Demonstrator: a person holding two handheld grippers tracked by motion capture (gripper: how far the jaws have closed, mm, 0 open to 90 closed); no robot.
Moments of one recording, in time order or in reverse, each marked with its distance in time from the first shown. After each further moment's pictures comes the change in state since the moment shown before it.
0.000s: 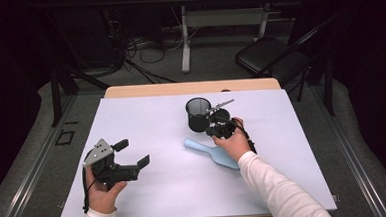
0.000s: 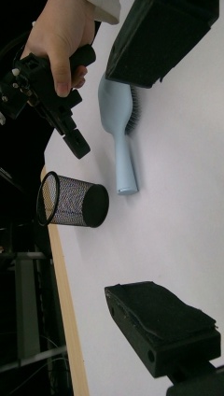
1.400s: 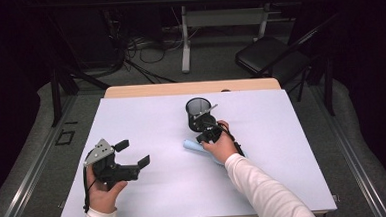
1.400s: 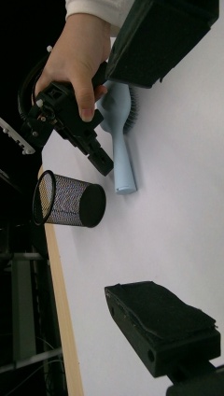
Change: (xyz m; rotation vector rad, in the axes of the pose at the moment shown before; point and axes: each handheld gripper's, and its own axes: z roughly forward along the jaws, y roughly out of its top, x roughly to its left) left arm 0.002 -0.002 0.002 0.010 -0.003 -0.007; right arm 0.019 0.000 0.044 0.127 0.020 -0.001
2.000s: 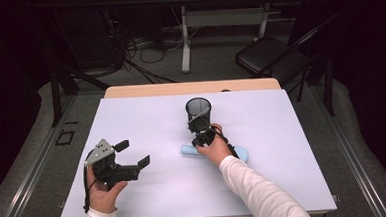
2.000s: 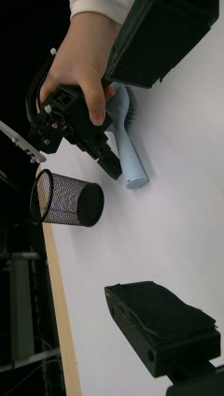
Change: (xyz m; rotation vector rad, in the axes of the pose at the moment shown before) left arm 0.001 -0.001 0.001 0.004 0.004 -0.001; right arm 0.018 0.001 0.013 0.052 -0.004 -0.038
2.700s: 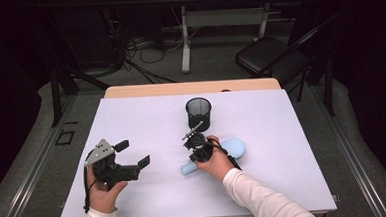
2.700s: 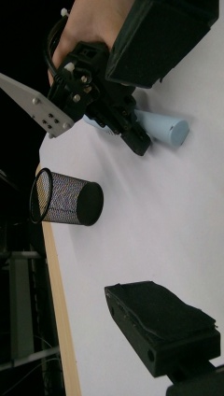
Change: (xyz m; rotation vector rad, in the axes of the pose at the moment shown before) left arm 0.000 0.000 0.000 0.006 0.003 0.000; right arm 0.037 -0.030 -0.013 0.052 0.028 -0.137
